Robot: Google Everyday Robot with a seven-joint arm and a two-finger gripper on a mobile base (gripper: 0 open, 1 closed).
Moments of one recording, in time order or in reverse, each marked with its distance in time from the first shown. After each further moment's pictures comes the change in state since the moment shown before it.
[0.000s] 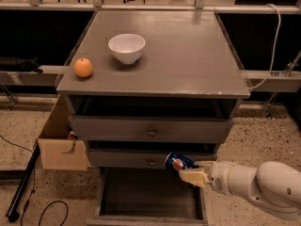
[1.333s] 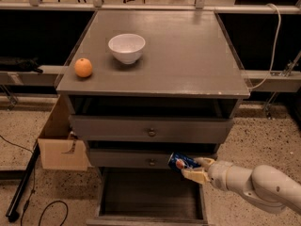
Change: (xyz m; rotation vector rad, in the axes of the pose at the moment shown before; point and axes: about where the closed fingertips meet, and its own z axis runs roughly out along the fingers) arm 0.027 -0.069 0.061 -0.052 -0.112 -0.158
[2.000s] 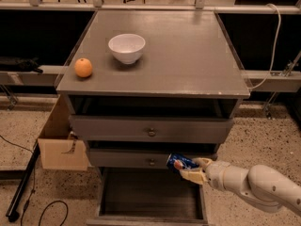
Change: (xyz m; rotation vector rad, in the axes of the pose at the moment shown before) arm 0.005 0.001 0.008 0.006 0.013 -0.024
